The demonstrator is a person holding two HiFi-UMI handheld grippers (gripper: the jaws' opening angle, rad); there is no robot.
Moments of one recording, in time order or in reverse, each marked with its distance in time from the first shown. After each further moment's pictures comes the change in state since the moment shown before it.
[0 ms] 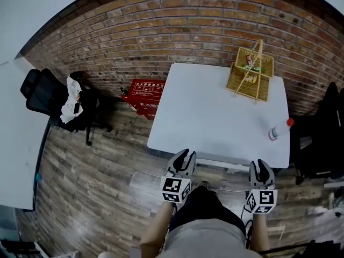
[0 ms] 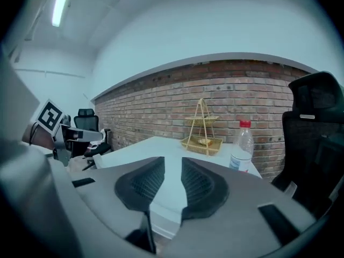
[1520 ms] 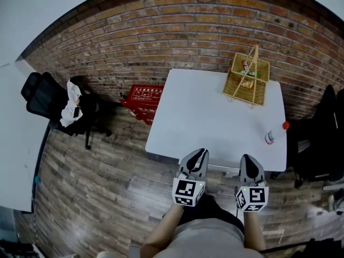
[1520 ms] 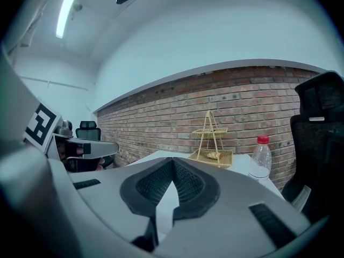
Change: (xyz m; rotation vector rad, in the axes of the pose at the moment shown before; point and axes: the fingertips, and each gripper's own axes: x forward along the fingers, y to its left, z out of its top) left arm 0.024 -0.064 0.049 0.054 -0.088 -0.048; right arm 0.022 0.031 0.052 0.030 -0.117 0.039
